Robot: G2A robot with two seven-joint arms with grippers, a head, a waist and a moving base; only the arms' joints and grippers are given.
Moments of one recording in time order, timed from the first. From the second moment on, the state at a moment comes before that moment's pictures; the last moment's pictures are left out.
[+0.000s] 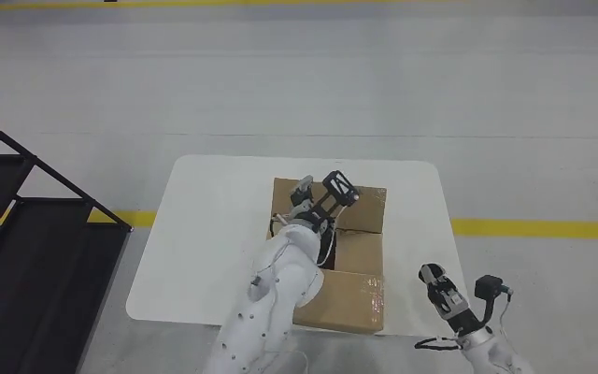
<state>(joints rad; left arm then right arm) 1.21 -1.64 -1.04 -1.83 2.02 -0.27 -0.88 -1.84 -1.20 1.64 -1.57 -0.75 -0.70 -0.14</state>
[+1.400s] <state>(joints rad) 1.48 -1.59 -1.30 -2.19 1.91 -0.36 -0.88 -1.75 -1.18 1.53 -1.57 -0.65 -0.86 0.04</state>
